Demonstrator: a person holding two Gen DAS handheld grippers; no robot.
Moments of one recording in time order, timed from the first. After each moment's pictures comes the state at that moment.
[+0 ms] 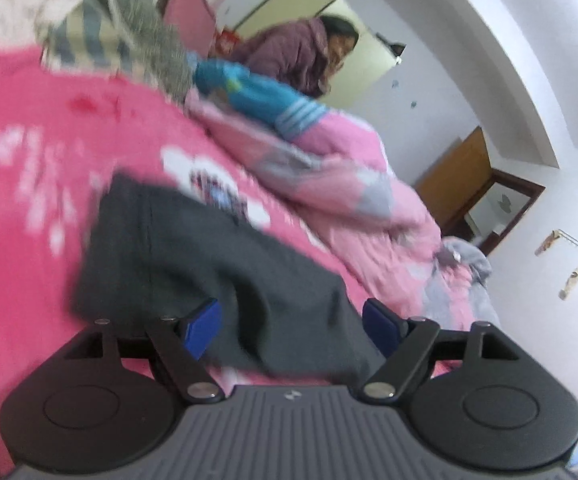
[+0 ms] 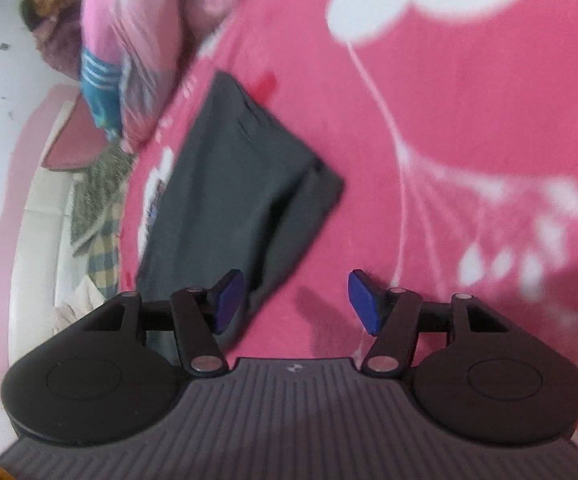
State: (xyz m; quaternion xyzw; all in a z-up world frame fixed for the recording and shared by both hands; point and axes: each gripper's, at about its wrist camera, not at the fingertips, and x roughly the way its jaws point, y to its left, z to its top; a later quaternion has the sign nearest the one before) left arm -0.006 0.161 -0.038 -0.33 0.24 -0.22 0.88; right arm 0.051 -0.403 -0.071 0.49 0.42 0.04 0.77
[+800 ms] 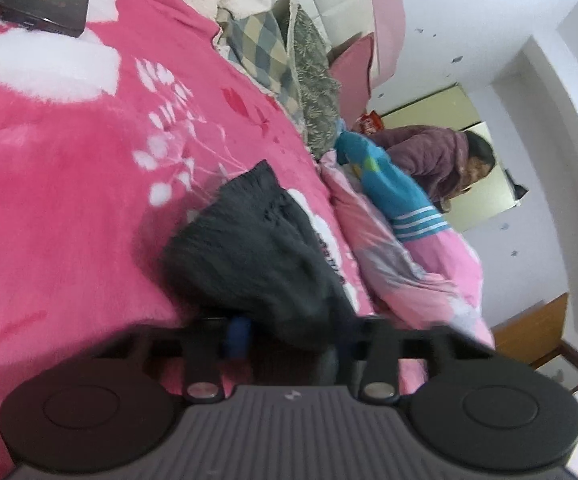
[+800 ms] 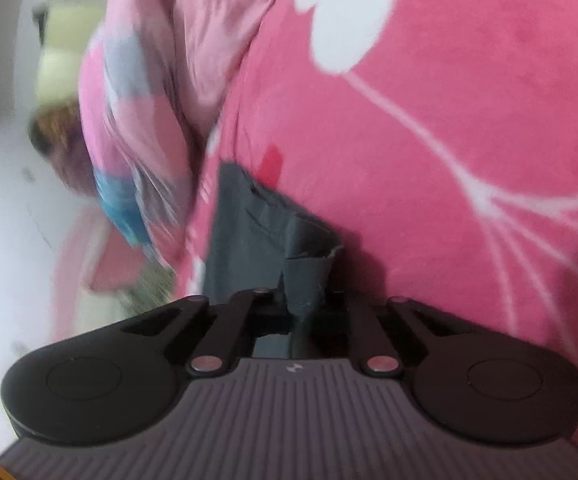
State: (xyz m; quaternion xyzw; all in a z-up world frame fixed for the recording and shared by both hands) left arm 0.049 0.171 -0.087 -0.51 0.20 -0.01 0.84; right arm 0.093 -0.406 -0.123 0.63 0.25 -0.01 0.73
